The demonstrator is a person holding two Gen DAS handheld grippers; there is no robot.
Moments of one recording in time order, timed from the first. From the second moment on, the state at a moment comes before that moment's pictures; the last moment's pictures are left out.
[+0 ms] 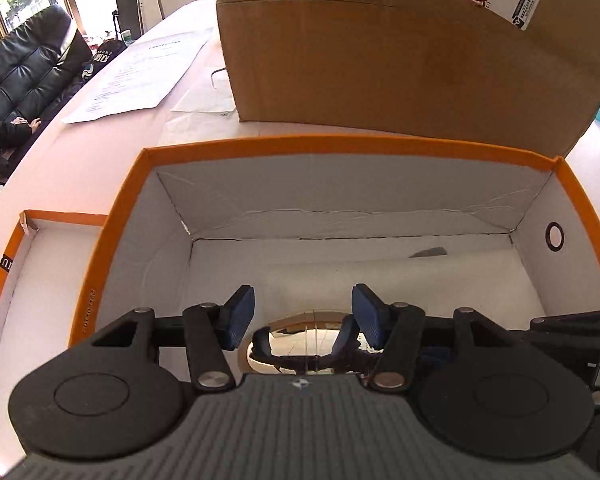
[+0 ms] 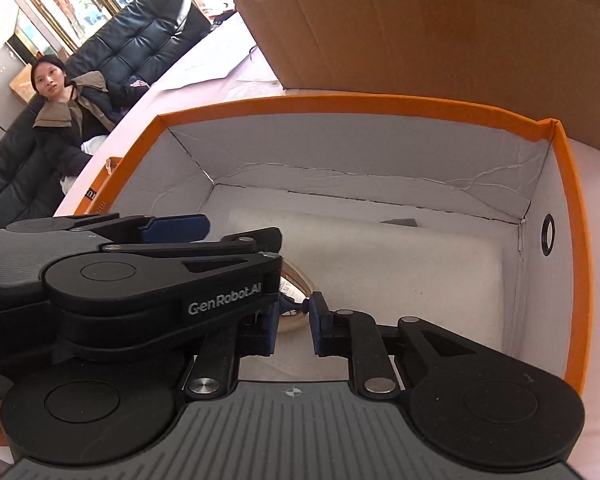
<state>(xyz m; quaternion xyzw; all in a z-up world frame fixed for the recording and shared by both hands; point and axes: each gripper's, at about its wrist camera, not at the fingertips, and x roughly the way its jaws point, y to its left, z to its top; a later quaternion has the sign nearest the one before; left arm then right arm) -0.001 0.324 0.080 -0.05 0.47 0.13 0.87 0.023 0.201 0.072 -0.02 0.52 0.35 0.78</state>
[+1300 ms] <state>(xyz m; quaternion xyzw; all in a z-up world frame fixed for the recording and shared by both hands) -0.084 0.376 0.104 -0.02 0.38 0.21 0.90 0.021 0.082 0.094 0.05 0.40 0.24 0.88</state>
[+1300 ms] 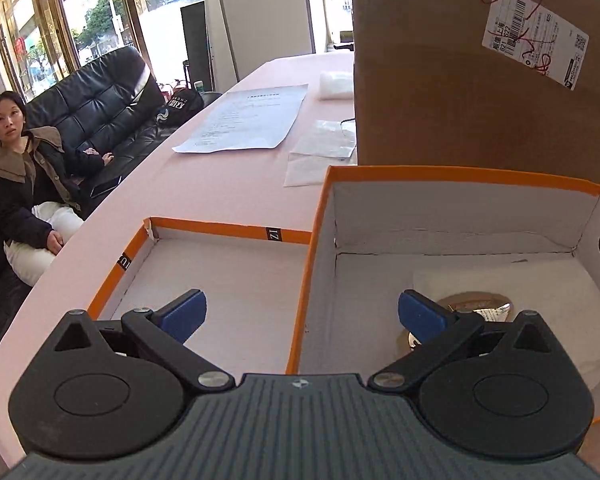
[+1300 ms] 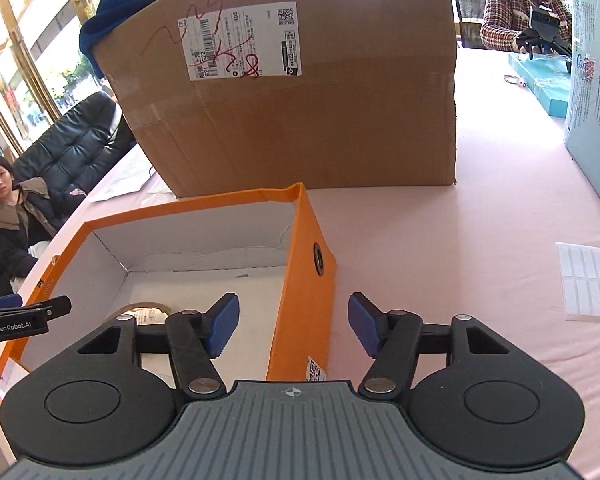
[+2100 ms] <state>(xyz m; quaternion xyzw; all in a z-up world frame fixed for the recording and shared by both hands) -0.084 0.365 0.093 -0.04 0.39 0.16 0.90 0.005 0.085 0.084 0.00 0.35 0.18 0.92</state>
